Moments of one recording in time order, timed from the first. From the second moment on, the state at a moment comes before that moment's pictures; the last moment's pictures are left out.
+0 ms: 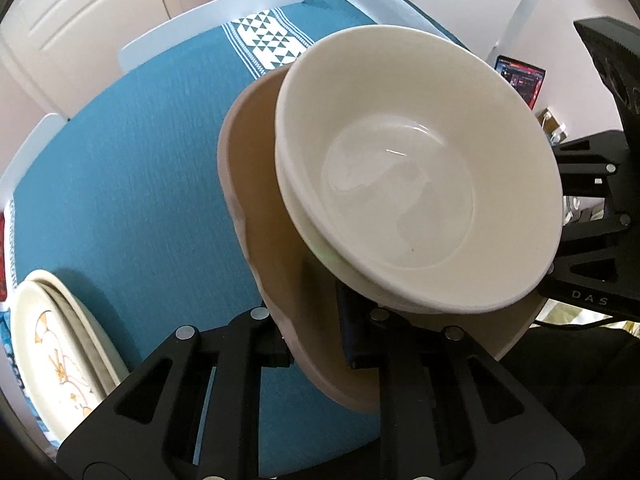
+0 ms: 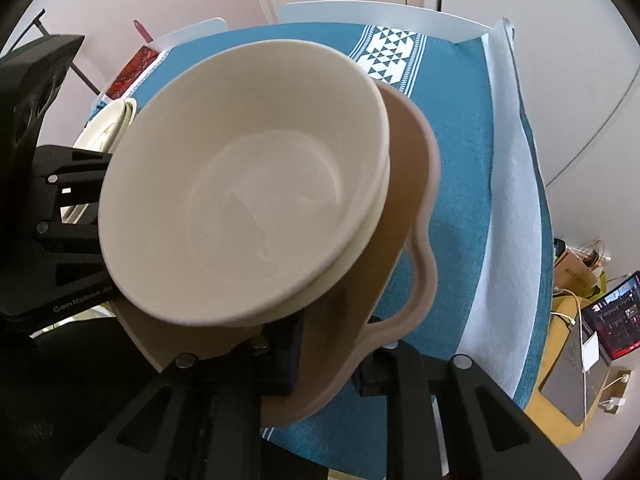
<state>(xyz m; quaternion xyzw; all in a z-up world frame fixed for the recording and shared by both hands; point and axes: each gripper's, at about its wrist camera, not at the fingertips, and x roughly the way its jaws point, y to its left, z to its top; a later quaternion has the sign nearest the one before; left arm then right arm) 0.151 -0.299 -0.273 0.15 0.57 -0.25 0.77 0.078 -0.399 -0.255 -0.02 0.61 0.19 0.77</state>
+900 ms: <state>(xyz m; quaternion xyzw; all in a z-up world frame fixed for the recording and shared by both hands) 0.130 -0.154 -0.152 0.09 0.54 -0.18 0.82 0.100 -0.277 -0.134 -0.08 0.55 0.24 0.80</state>
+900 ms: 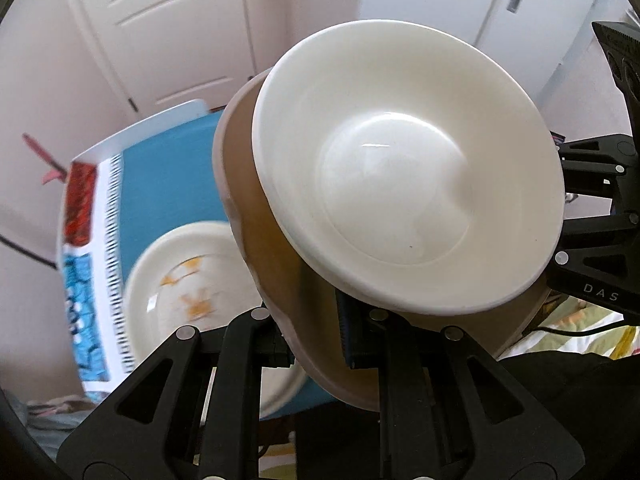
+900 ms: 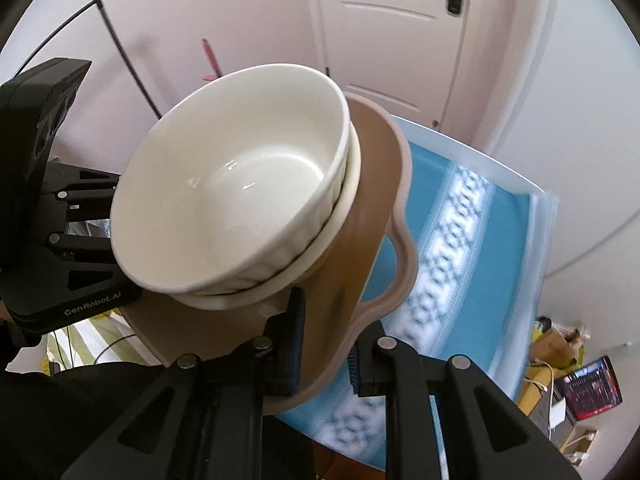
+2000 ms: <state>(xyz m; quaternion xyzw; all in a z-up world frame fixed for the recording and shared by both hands) 0.128 -0.002 -0.240 0.11 0.59 -0.20 0.78 0.089 -0.119 -0.217 -0.03 0.59 0.20 0.78</state>
